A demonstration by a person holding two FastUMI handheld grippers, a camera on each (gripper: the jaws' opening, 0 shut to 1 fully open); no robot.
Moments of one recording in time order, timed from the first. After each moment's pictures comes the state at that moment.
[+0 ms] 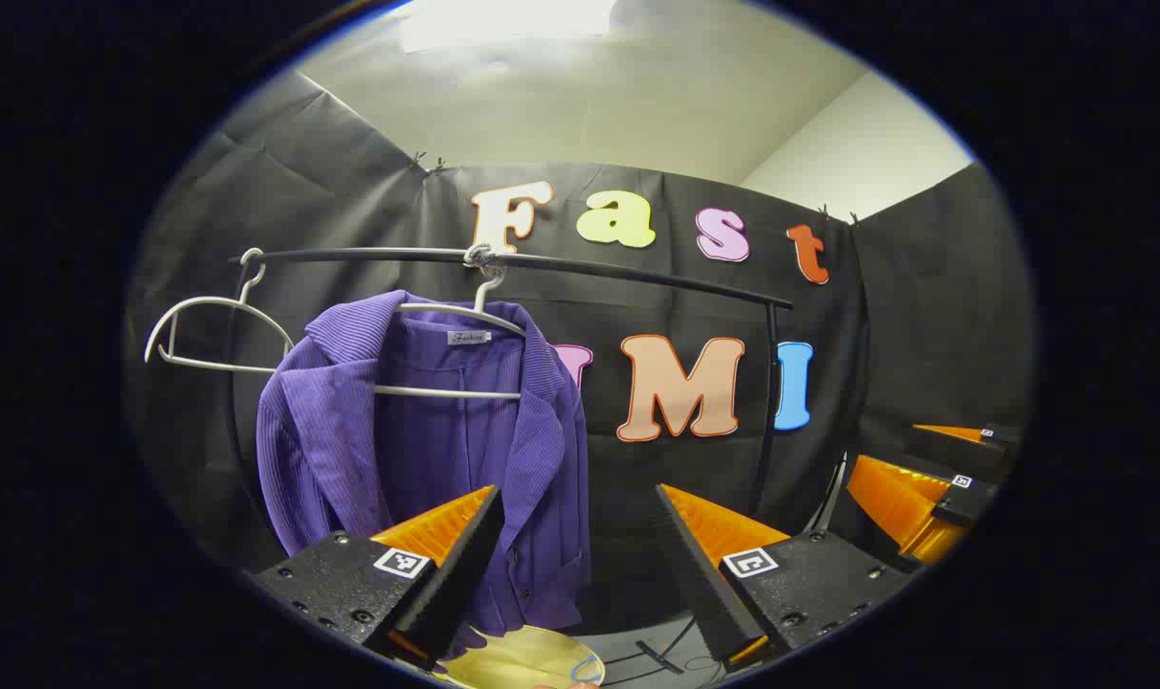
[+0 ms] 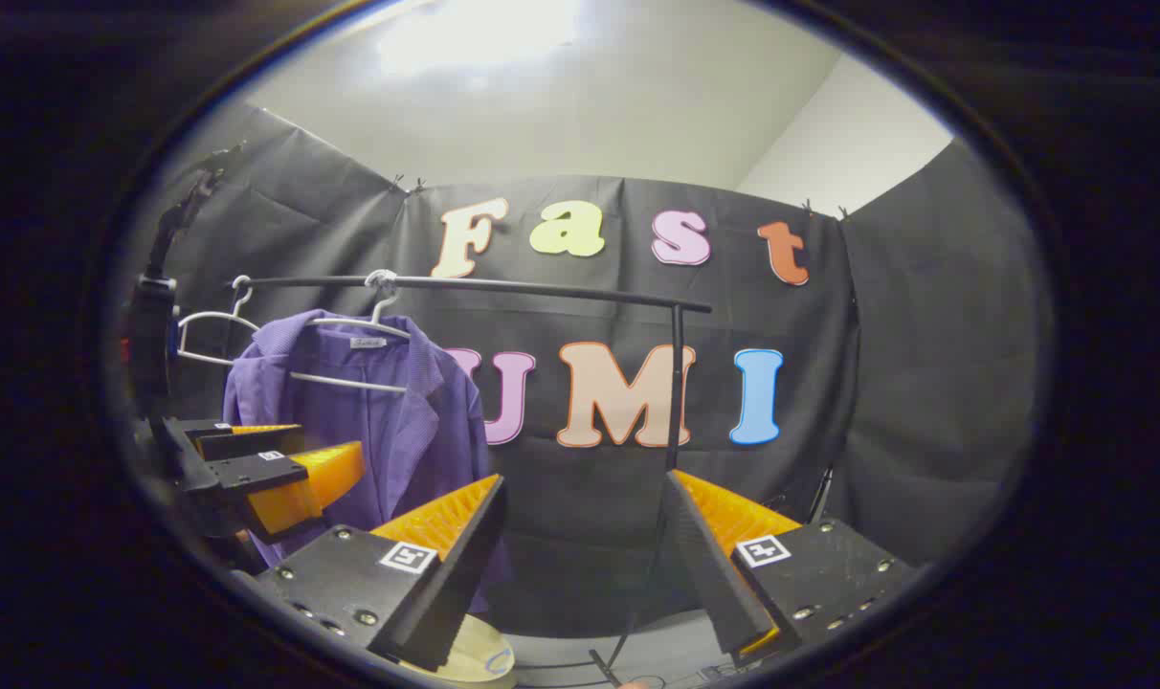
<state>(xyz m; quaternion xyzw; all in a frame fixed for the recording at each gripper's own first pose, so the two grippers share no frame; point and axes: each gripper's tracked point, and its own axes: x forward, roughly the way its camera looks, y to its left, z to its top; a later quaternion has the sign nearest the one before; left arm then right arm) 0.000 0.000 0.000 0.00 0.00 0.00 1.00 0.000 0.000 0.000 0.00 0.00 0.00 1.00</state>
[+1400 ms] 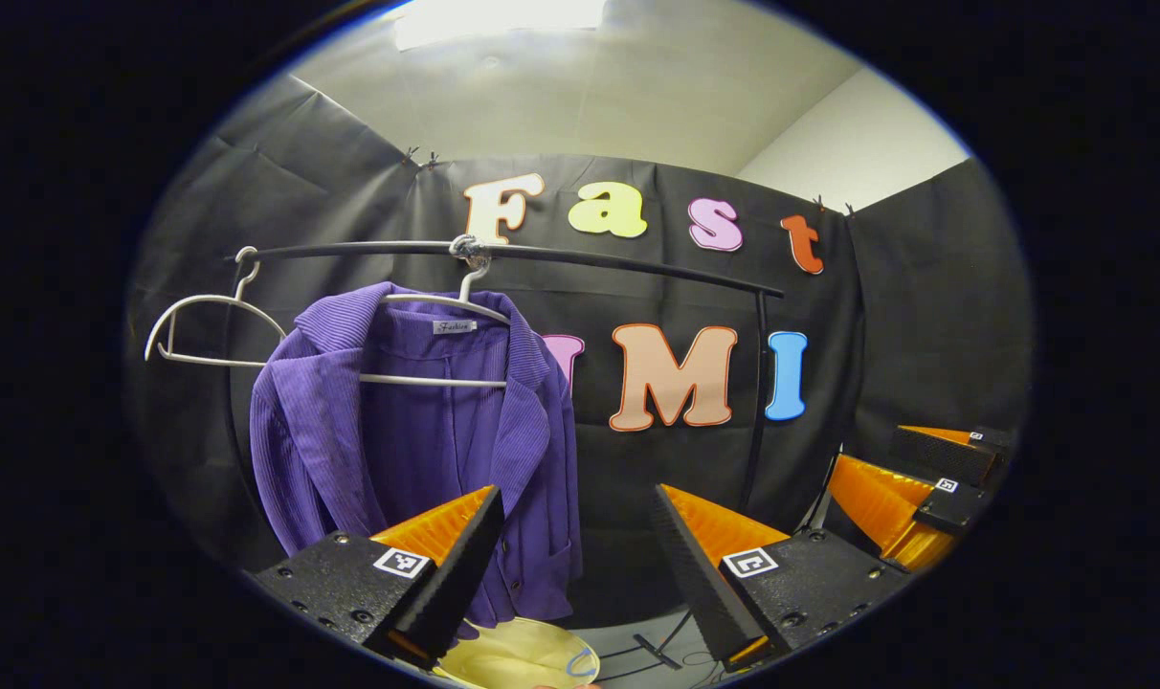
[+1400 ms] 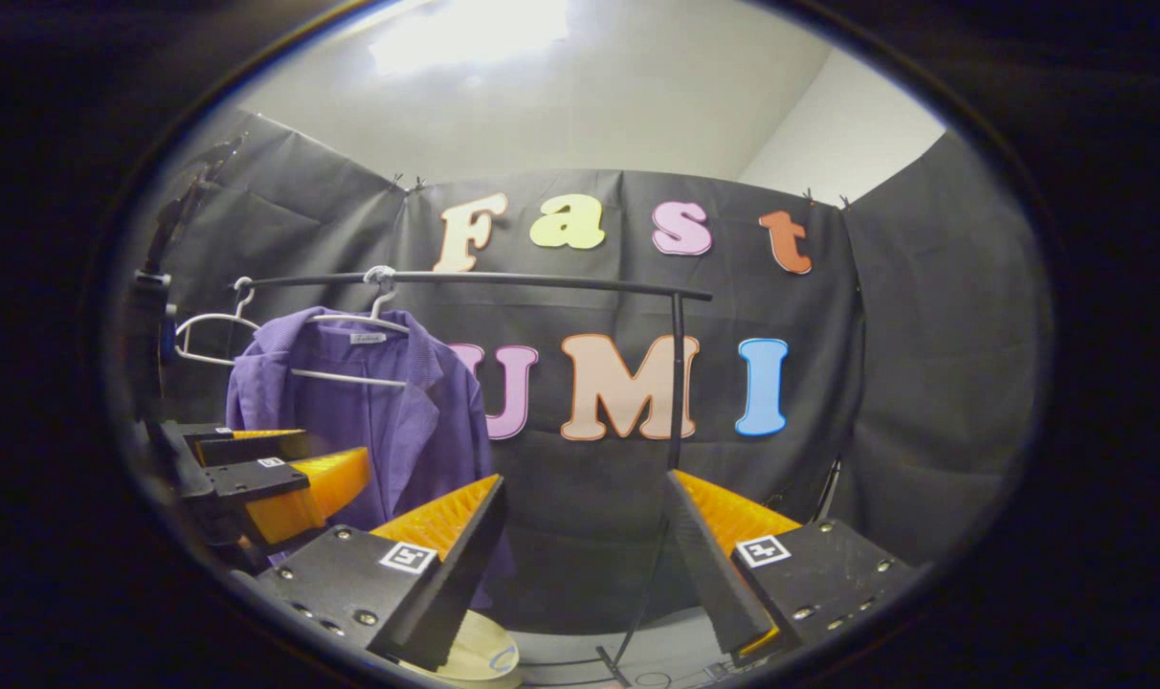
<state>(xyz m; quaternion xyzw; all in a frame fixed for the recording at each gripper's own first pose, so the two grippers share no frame) -0.010 -0.020 -0.010 0.01 0.02 0.00 1.00 0.005 -0.007 -0.009 0.01 0.01 0.02 1.00</state>
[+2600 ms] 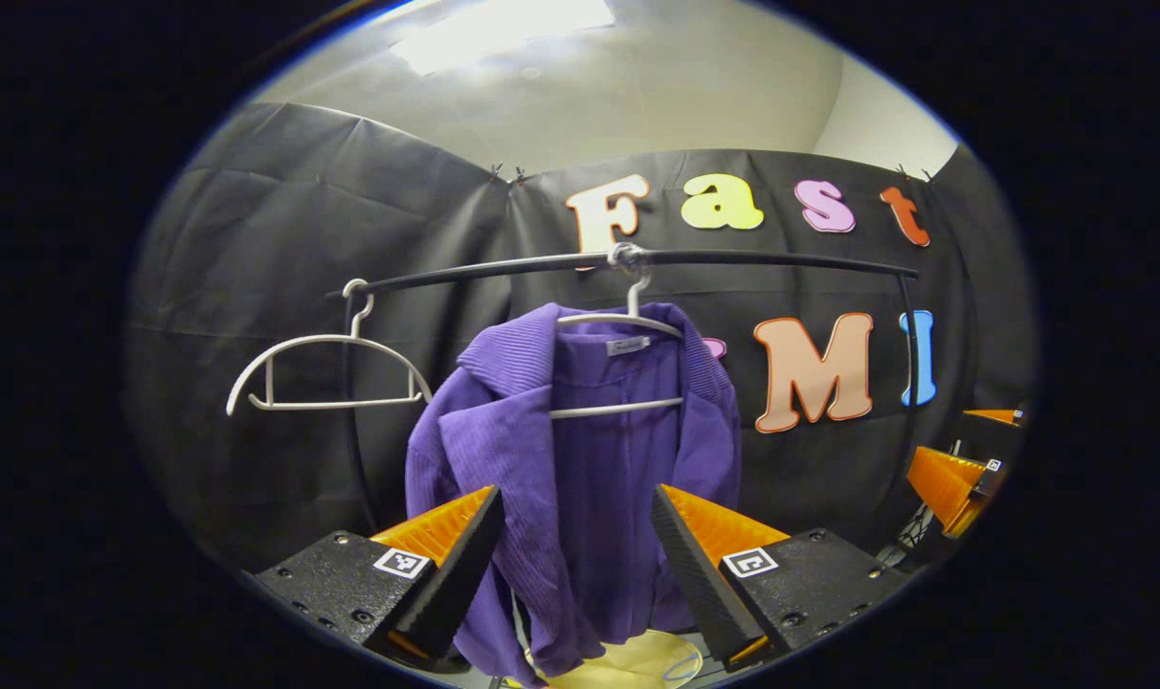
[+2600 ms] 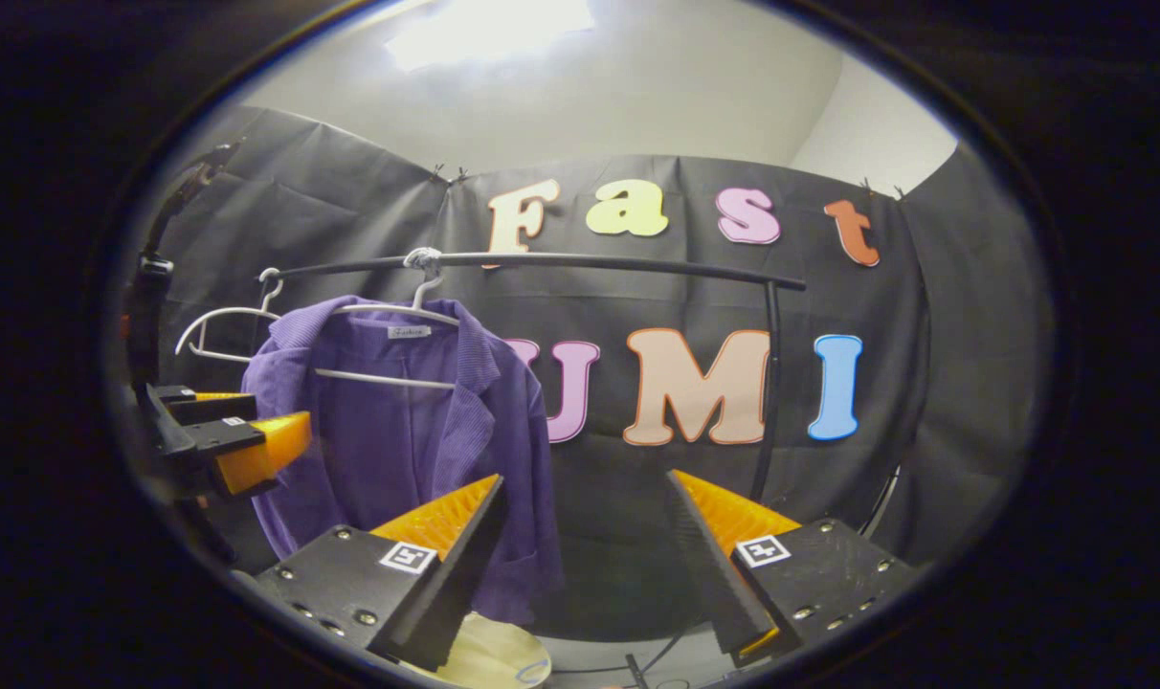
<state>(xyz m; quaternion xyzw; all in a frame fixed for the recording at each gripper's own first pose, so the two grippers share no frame) -0.008 0.130 0.015 0.07 0.01 0.18 0.98 0.079 0.081 -0.020 0.01 0.03 0.09 1.00</state>
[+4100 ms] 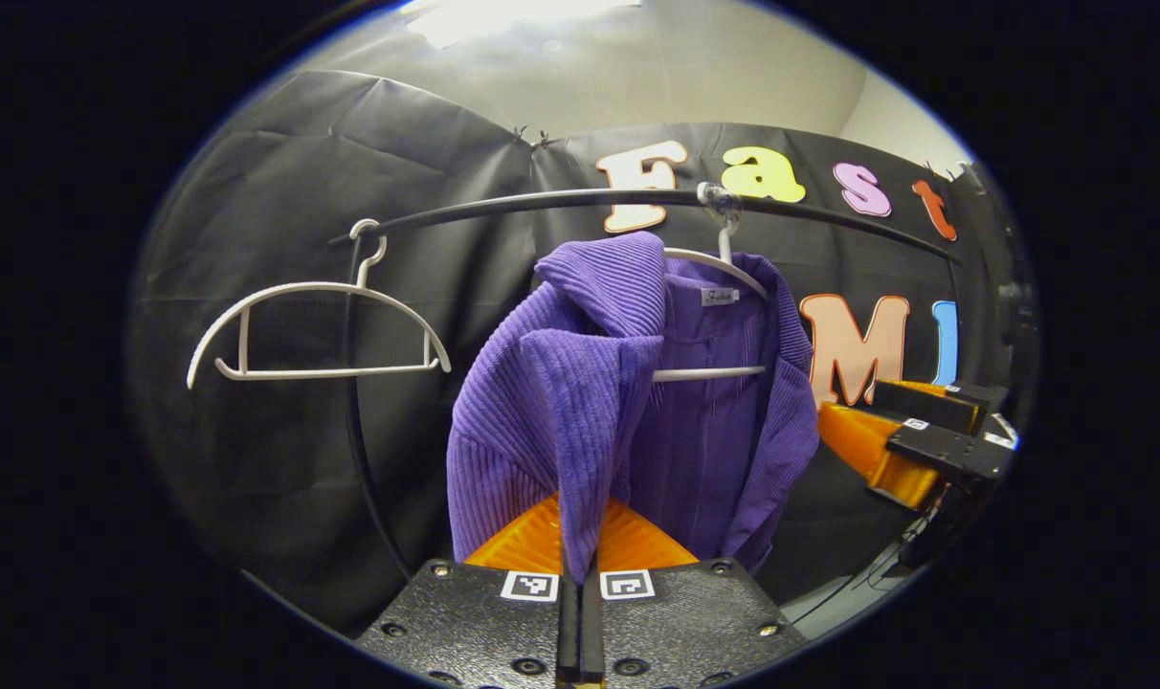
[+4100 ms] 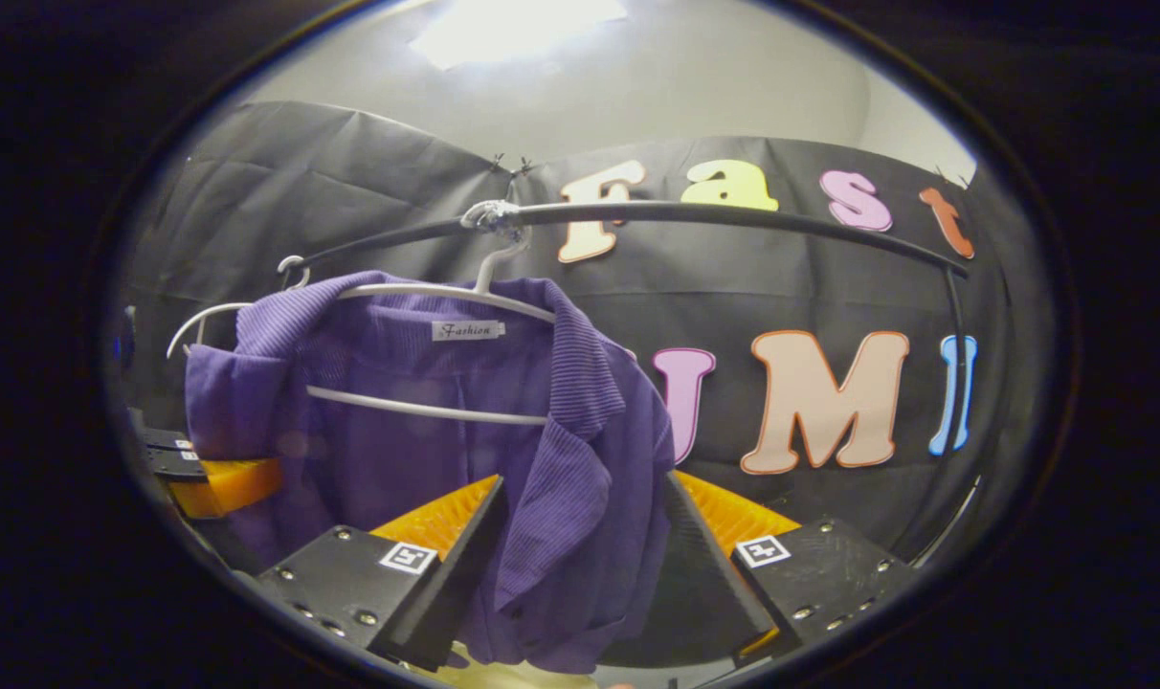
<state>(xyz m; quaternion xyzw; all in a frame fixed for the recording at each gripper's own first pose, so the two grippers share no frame) 0.020 0.205 -0.007 0.04 0.05 0.18 0.98 0.202 0.237 -0.023 0.02 0.01 0.20 0.98</state>
